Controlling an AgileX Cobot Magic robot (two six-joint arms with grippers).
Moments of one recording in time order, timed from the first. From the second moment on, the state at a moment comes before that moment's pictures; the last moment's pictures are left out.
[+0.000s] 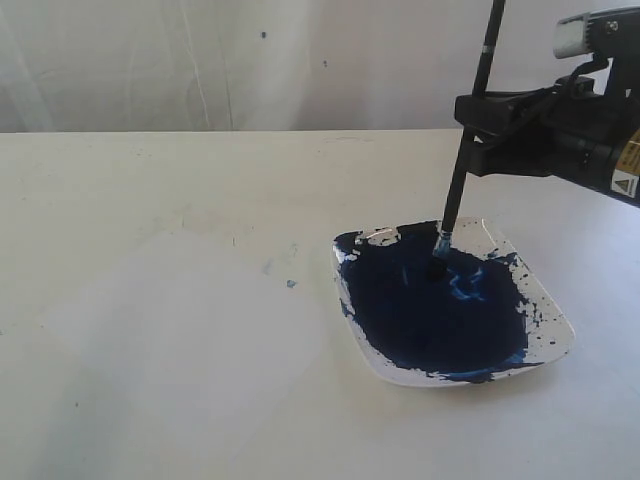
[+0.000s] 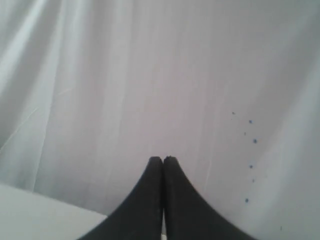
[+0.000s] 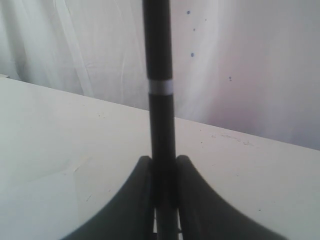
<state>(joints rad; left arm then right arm) -0.04 0.00 0.02 -0.48 -0.41 0.18 0.23 1.39 -0.70 -0.90 -0.66 0.77</state>
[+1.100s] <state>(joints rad) -0.05 1.20 -0.70 -0.59 0.70 0.72 0.23 1.39 -0.70 -0.90 -0.69 0.77</state>
